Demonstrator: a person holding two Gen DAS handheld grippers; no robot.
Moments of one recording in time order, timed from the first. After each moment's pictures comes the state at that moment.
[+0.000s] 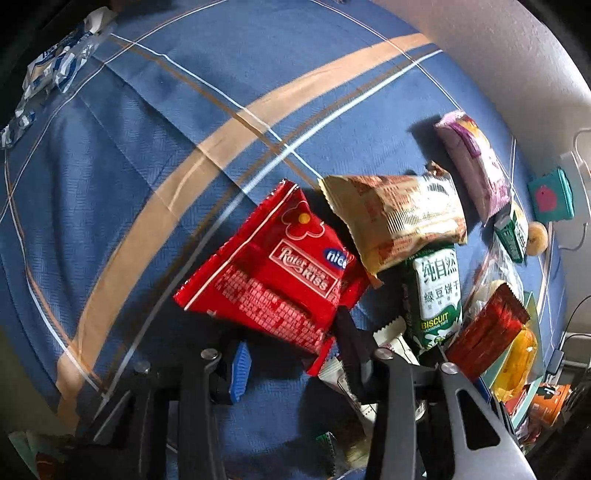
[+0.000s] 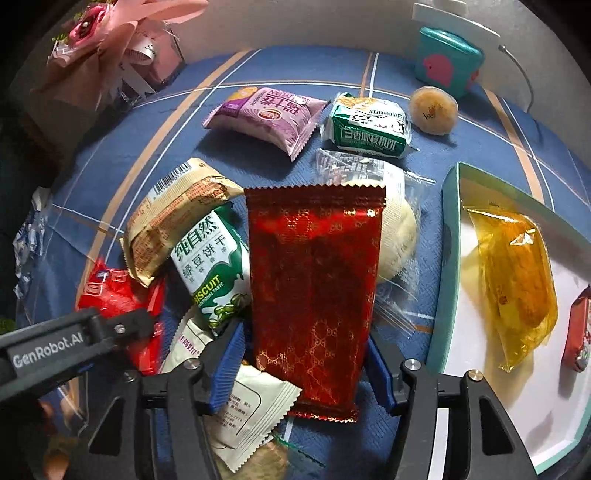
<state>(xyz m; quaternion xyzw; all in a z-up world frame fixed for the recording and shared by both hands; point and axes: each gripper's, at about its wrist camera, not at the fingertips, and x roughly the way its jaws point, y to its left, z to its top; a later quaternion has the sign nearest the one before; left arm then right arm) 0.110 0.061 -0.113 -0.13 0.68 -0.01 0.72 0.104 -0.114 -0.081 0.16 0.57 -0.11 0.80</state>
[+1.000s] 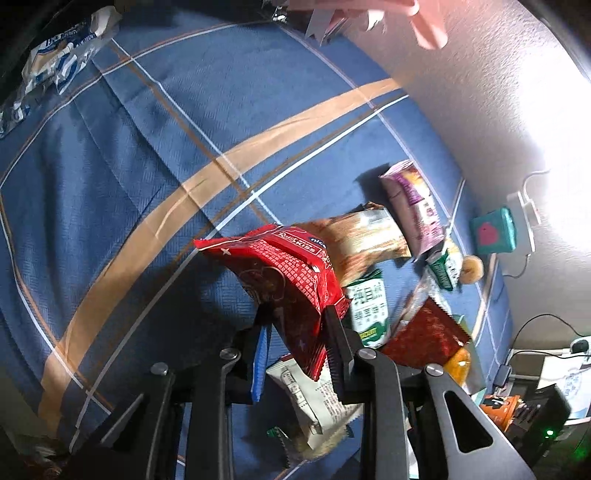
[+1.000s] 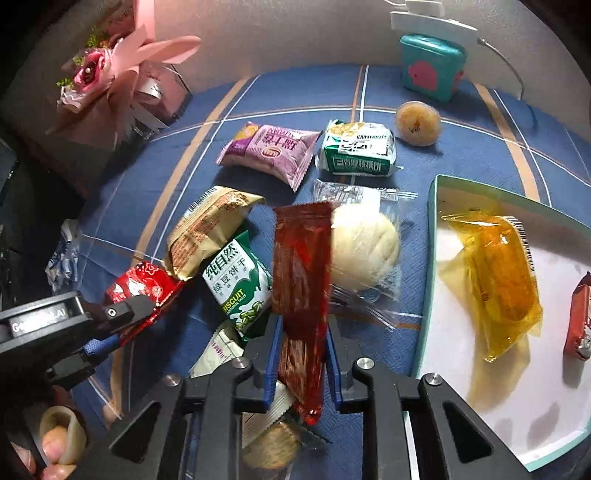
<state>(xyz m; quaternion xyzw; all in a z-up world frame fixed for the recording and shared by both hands) 0.105 0.122 -0.046 -0.23 0.63 -0.06 0.74 0.078 -0.146 -0.043 0.22 0.54 -0.09 0.81</state>
